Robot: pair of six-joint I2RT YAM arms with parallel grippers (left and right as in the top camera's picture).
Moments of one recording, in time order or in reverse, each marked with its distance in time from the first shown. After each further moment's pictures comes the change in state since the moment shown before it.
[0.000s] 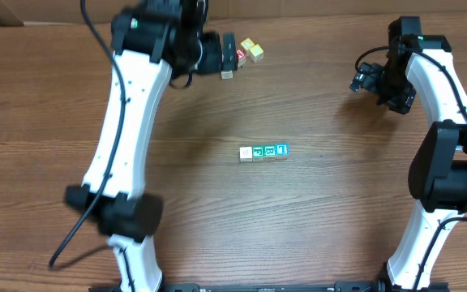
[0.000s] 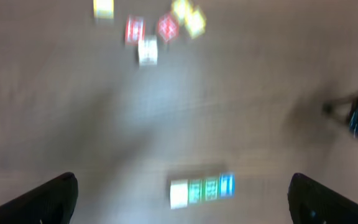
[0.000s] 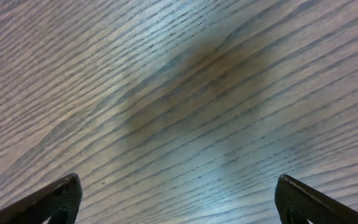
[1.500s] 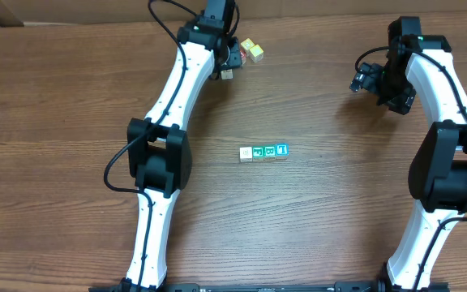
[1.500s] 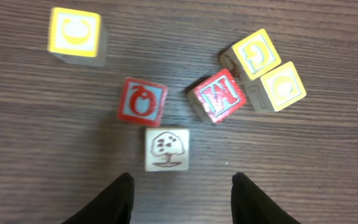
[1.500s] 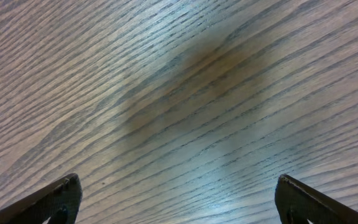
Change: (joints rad) left arm -0.026 0.456 -0.023 0.468 -0.171 -0.067; right arm 0.000 0.000 0.000 0.000 0.000 0.000
